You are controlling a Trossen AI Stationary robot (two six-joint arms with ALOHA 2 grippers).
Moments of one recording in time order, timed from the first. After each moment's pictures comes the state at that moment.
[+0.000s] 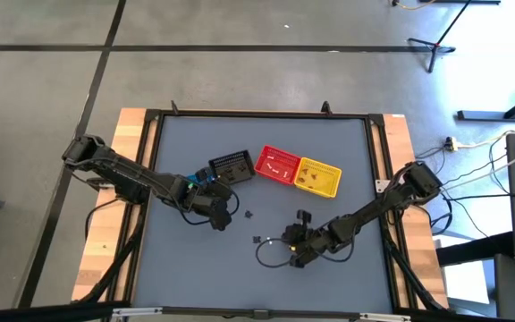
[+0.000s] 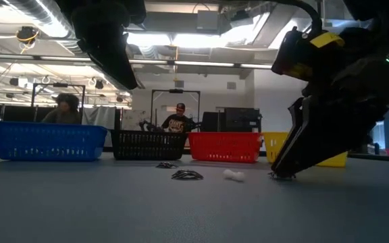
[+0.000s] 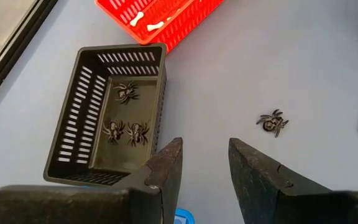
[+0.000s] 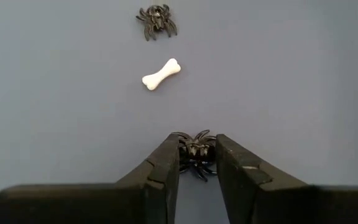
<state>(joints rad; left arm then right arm) -0.29 1.46 1.00 -0.65 -0.57 -0.56 0.54 1.82 0.87 -0.01 0.42 0.57</state>
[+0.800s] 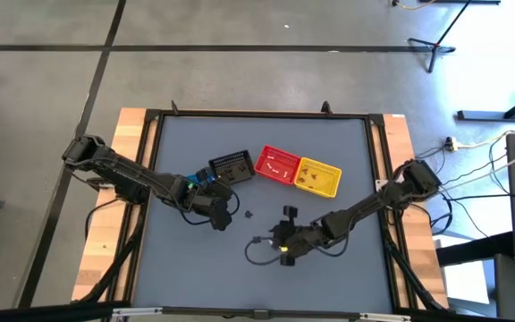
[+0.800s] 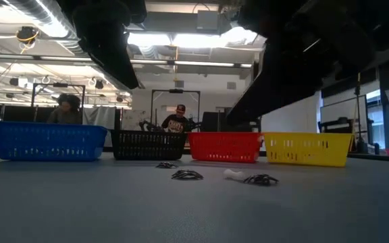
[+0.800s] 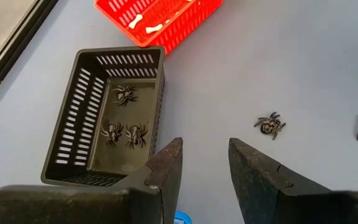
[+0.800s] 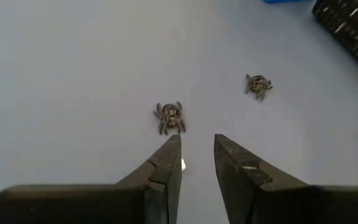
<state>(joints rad) -0.29 1.46 1.00 -0.64 -0.57 -0.56 0.48 1.81 1.00 0.00 0.41 0.32</state>
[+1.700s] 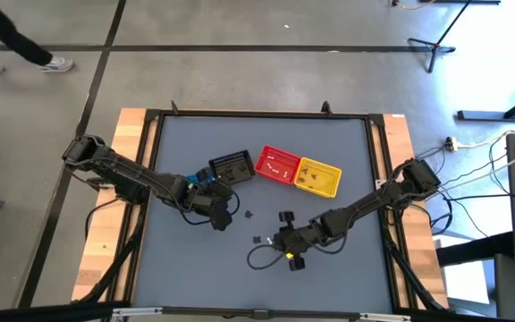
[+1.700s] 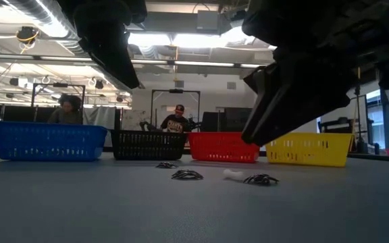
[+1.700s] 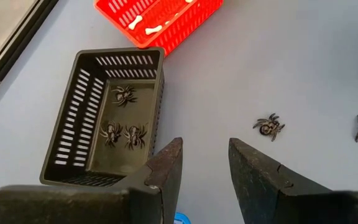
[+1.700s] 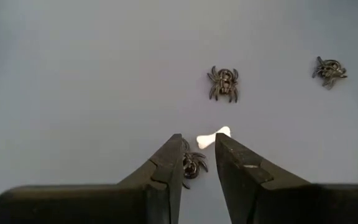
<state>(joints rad) -0.29 1.46 1.00 -0.63 -0.57 -0.57 0.46 1.81 1.00 -0.06 0.18 0.14</state>
